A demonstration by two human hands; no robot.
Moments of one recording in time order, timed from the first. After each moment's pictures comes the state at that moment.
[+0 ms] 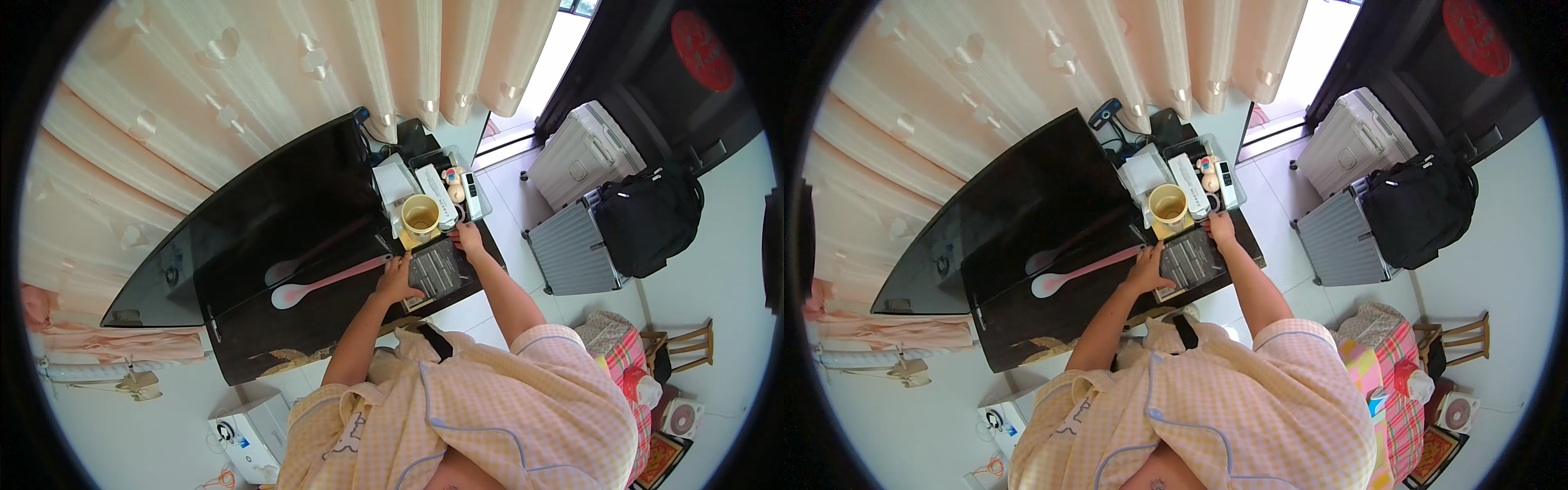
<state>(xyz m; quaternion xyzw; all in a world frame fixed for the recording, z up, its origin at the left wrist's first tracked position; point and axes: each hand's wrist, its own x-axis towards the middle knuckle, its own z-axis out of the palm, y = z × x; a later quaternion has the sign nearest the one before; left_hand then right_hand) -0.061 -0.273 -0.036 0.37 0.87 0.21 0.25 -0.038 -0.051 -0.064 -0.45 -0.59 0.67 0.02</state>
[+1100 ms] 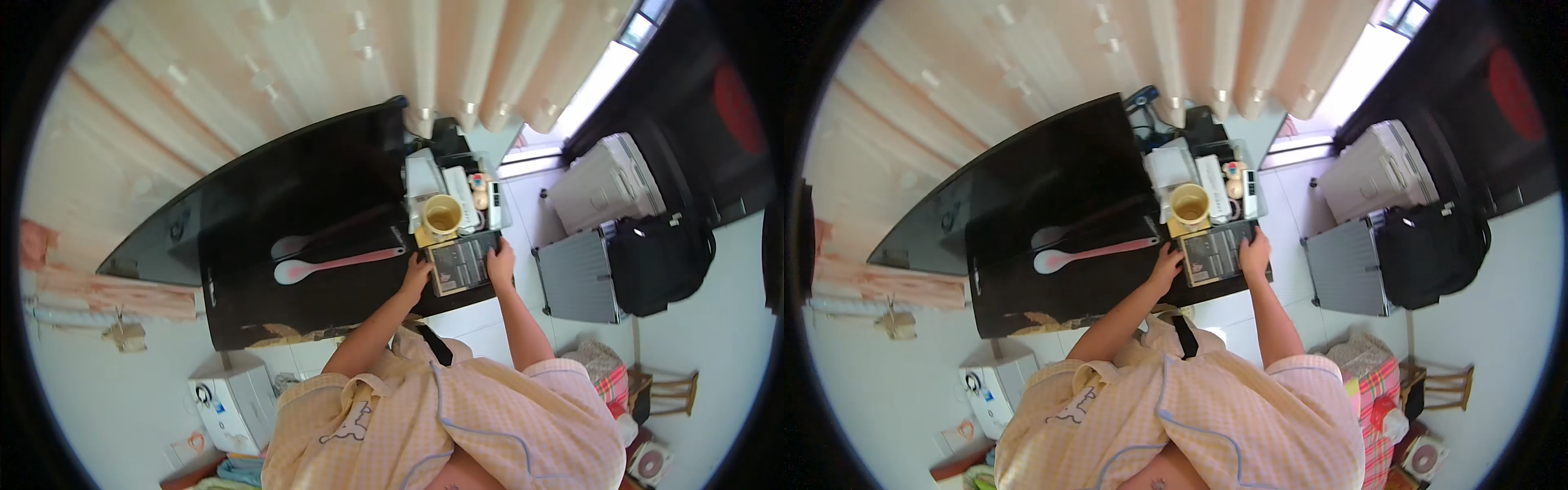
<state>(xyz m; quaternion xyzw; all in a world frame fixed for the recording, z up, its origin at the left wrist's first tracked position) -0.035 -0.236 -0.052 -0.15 0.55 0.74 0.37 0.019 -0.031 -0.077 -0.37 -0.86 0.31 0.16</state>
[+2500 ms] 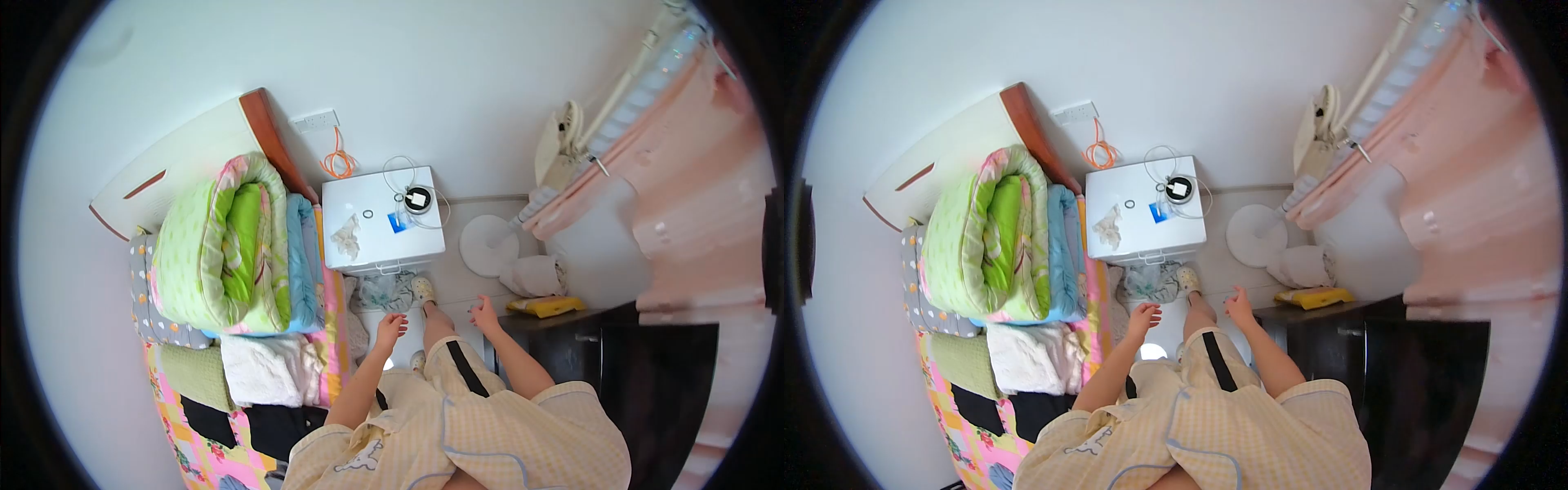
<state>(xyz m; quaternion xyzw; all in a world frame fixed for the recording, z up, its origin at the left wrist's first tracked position) 0.297 -0.927 -0.128 -0.61 0.28 0.69 -0.26 0.031 -0.902 -0.148 0.29 -0.74 0.30 -0.52</state>
